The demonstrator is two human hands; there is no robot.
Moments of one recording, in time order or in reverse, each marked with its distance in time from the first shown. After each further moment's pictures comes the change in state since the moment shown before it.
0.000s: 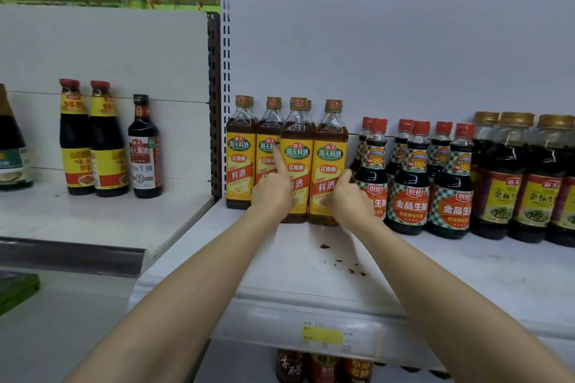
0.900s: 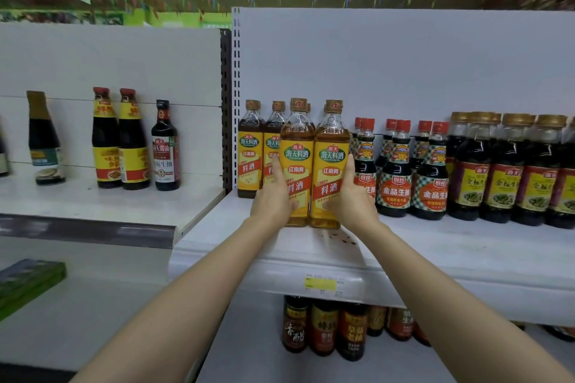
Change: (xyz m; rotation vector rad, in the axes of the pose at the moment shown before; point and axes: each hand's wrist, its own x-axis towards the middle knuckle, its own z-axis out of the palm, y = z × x) left_hand -0.084 -0.004 -0.035 -0.224 -0.028 0.034; right_hand -0.086 0.005 -0.029 0.140 0.046 -0.077
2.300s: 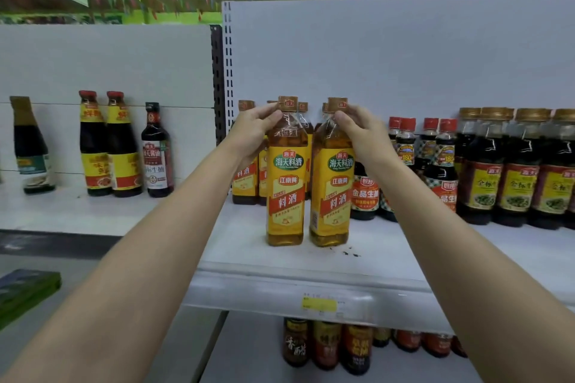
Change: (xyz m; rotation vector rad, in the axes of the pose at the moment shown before) left_hand 0.073 0.024 -0.084 -1.032 -0.082 0.035; right_hand 0.056 -0.030 -0.067 0.769 0.129 -0.243
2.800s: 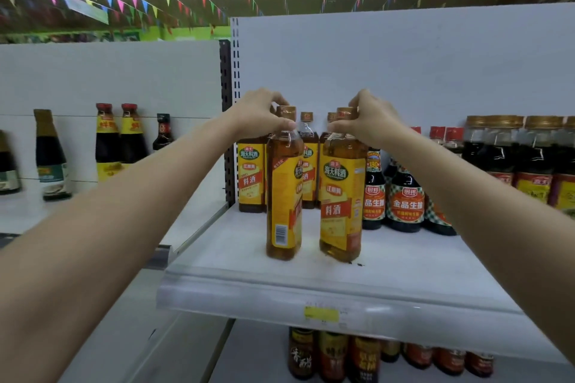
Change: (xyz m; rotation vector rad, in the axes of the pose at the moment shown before) left_hand -0.004 0.061 0.002 1.076 -0.084 0.184; right_hand 0.023 -0.045 -0.017 -0.718 -0.121 -0.040
